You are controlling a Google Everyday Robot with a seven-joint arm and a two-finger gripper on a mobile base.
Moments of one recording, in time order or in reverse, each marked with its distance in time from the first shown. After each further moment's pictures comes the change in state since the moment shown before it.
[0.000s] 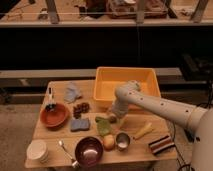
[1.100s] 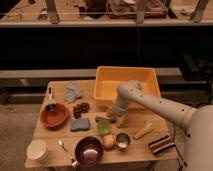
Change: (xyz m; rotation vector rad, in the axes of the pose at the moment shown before) arm 0.012 -0.005 0.016 -0.007 -0.119 0.076
